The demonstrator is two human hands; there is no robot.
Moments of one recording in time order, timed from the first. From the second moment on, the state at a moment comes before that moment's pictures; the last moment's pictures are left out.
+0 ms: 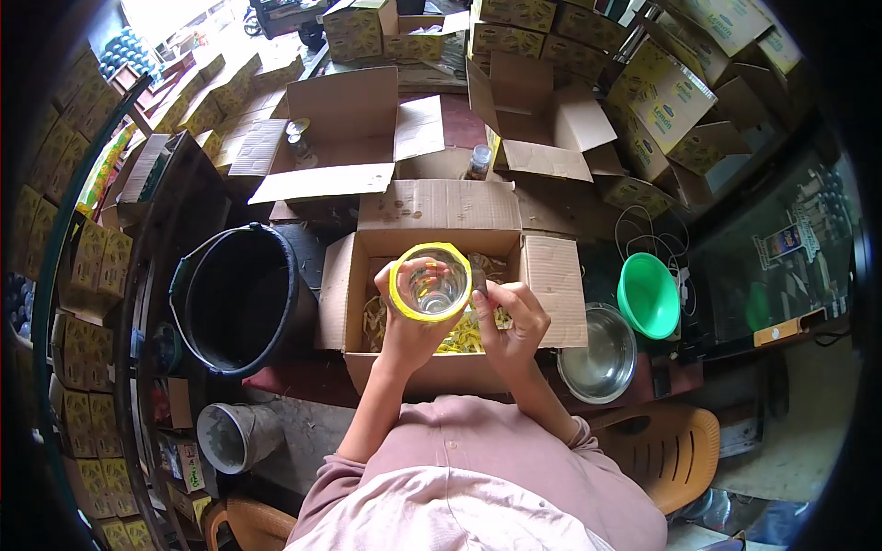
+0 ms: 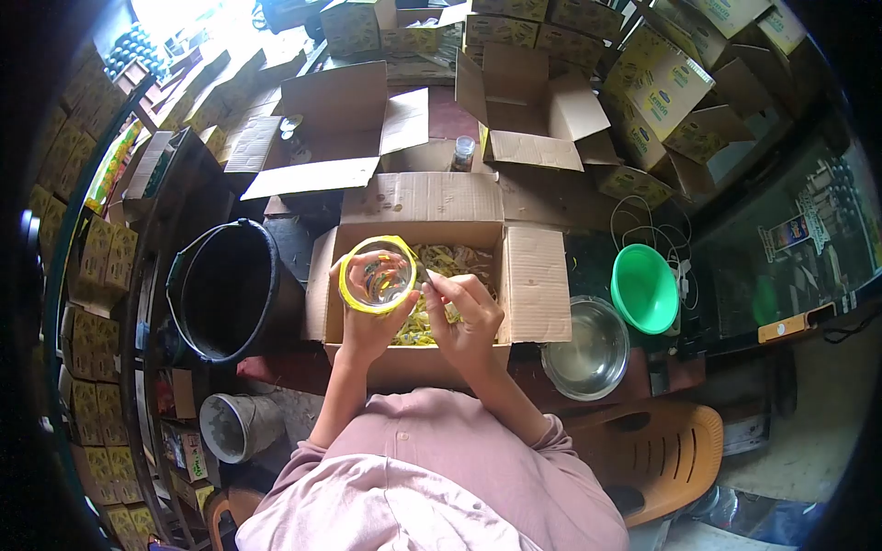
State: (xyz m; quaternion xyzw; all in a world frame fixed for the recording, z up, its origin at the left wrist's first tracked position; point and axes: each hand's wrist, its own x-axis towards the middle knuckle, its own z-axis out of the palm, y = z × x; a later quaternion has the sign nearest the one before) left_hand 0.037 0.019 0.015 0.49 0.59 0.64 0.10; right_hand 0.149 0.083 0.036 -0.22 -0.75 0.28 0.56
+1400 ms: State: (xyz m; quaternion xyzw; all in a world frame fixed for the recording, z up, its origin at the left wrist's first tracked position) left_hand 0.042 0.021 0.007 0.53 0.56 0.62 0.18; right_hand 0.158 0.102 0.037 -0.23 -0.78 0.19 0.55
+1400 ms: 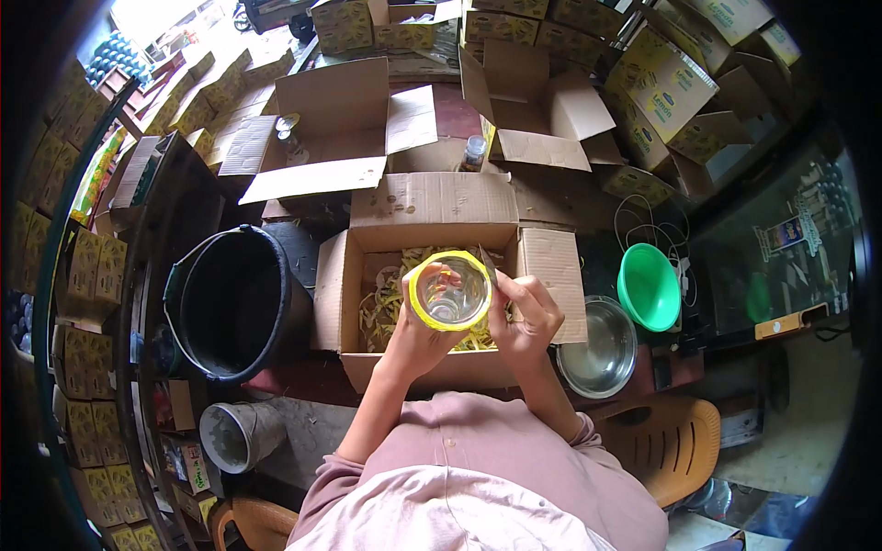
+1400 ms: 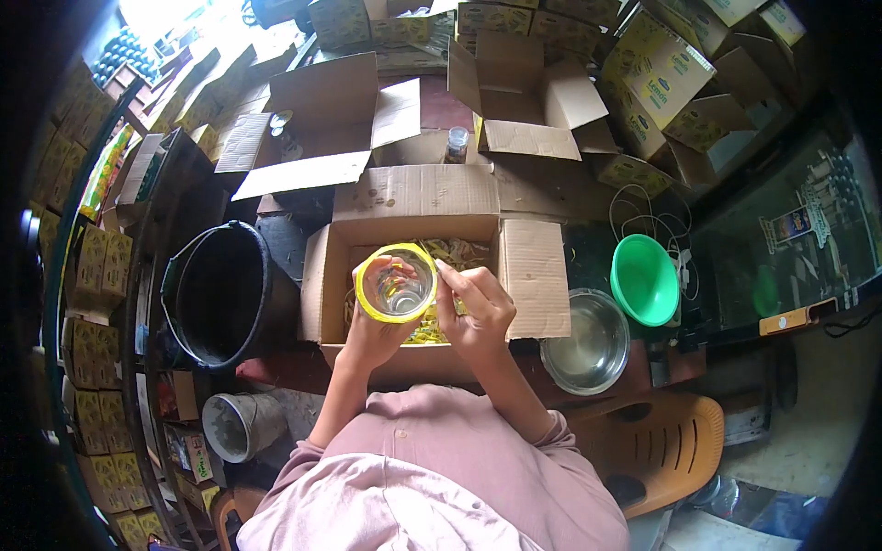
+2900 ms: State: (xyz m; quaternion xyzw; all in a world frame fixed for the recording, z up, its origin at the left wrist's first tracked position) left_hand 0.042 0.019 0.008 0.48 0.44 0.68 0.33; right_hand 0.168 0.070 0.046 -0.28 -0.76 0.26 0.53
